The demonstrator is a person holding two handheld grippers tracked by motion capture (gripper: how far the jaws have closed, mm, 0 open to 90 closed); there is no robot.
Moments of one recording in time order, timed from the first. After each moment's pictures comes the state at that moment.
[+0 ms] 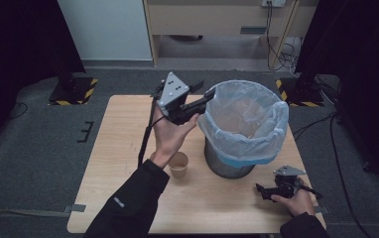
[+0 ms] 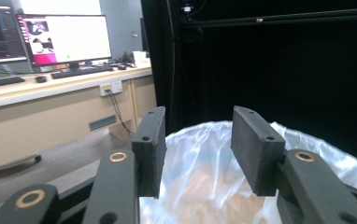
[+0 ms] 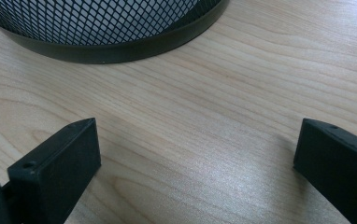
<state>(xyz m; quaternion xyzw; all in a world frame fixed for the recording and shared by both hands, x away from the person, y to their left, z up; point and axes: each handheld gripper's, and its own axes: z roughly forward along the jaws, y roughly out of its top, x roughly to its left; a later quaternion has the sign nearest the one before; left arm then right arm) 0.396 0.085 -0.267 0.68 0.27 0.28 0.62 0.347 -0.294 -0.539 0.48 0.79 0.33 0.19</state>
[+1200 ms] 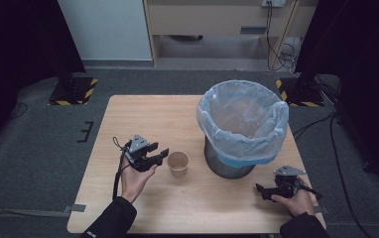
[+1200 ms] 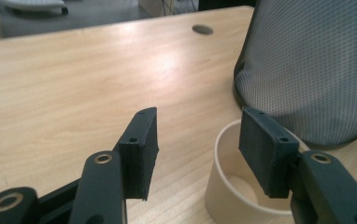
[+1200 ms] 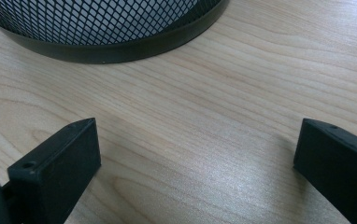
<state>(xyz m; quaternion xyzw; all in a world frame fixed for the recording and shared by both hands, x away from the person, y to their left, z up) 0.383 0.181 -0.457 0.74 0.44 0.18 0.47 0.347 -0.294 -0.539 0.47 0.79 0.33 0.19</state>
